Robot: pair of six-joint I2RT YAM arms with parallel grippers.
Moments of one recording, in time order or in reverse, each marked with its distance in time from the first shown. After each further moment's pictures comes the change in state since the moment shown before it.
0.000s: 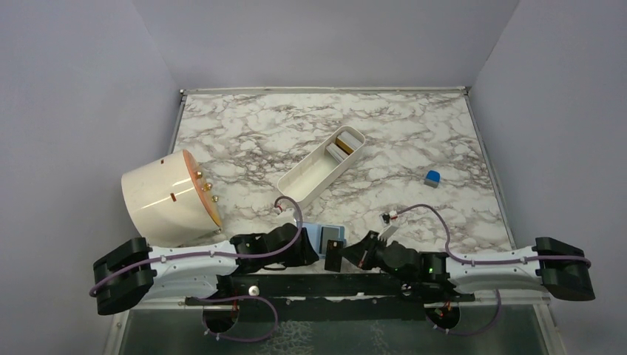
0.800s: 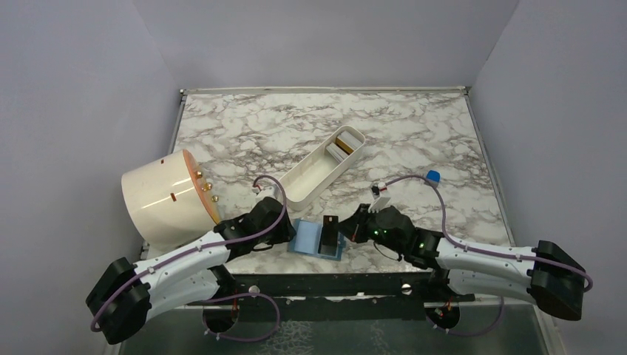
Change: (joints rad) left arm 0.339 -0.120 0.100 -0.297 -0.049 0.269; right arm -0.280 0.111 0.275 -0.144 -0.243 -0.320
